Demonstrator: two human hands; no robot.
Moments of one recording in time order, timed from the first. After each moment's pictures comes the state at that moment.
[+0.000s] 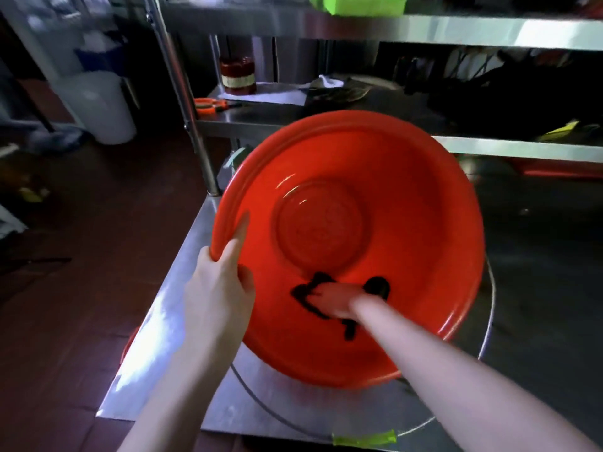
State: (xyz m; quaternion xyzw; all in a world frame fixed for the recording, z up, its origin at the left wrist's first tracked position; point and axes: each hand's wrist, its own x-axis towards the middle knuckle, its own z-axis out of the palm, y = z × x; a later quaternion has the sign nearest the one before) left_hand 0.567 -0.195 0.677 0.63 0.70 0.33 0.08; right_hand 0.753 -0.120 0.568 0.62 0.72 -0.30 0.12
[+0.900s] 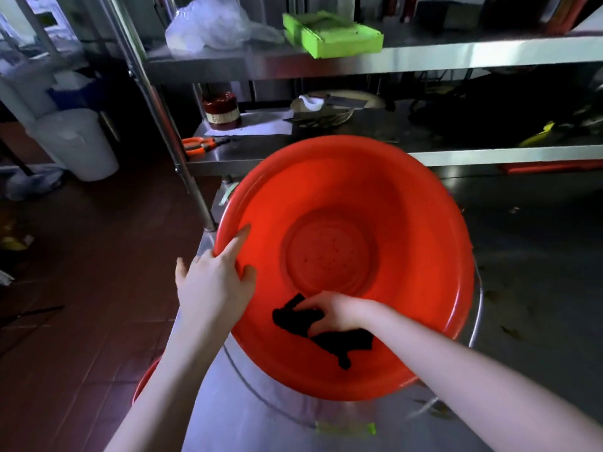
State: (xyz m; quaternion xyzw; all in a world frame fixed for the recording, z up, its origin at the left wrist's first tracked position) left_hand 0.537 -0.108 0.709 0.69 0.69 0.22 0.03; right_hand 0.740 -0.093 0.613 0.51 0.75 -0.42 -0.01
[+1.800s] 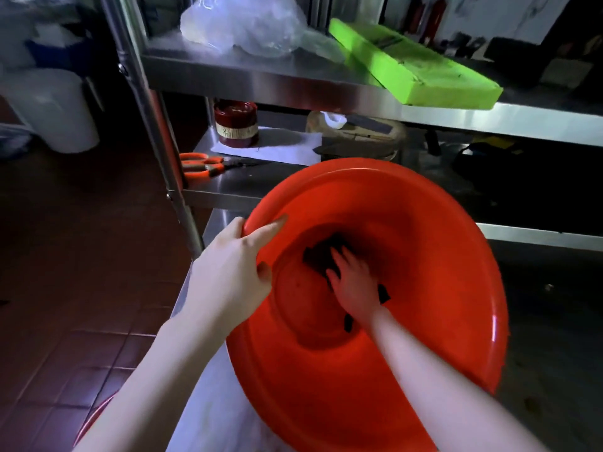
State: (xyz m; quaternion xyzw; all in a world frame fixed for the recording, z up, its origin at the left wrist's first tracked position) left_hand 0.521 0.069 0.727 0.76 0.58 0.29 0.06; right_hand 0.754 0.124 0.577 0.73 0.67 -0.08 -0.11
